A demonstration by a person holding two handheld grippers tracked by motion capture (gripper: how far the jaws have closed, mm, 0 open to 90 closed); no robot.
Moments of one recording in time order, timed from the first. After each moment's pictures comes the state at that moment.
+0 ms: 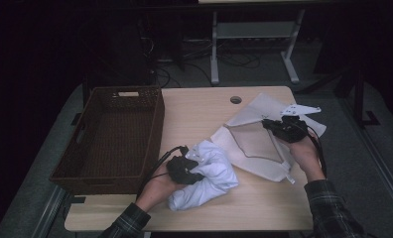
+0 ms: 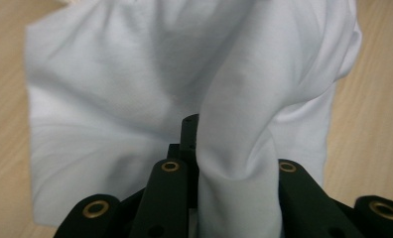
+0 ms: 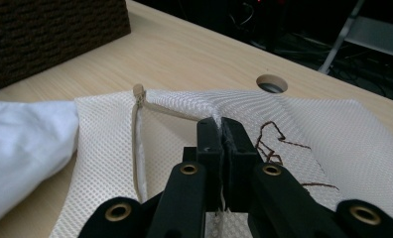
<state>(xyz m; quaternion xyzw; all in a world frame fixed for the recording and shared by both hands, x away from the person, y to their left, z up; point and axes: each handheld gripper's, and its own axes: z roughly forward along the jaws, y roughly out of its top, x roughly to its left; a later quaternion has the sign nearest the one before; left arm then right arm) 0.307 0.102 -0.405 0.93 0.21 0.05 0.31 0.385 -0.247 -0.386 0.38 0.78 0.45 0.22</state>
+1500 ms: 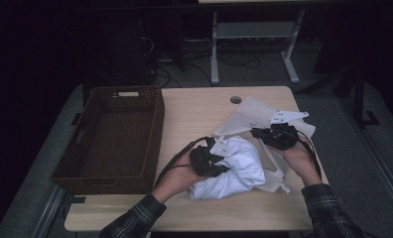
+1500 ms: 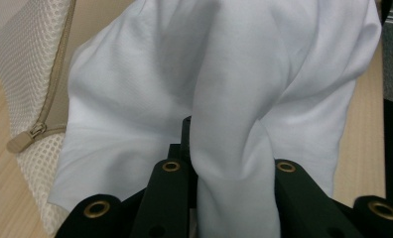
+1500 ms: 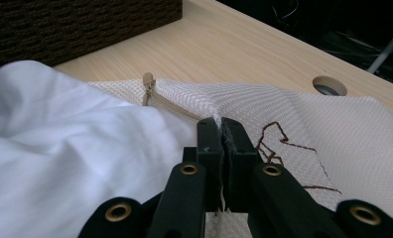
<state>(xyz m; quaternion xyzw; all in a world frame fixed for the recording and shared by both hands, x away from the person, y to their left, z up) 0.312 0.038 -0.370 0.93 0.11 0.08 0.34 0.368 -0.218 -0.385 0.32 0.82 0.44 0.18</state>
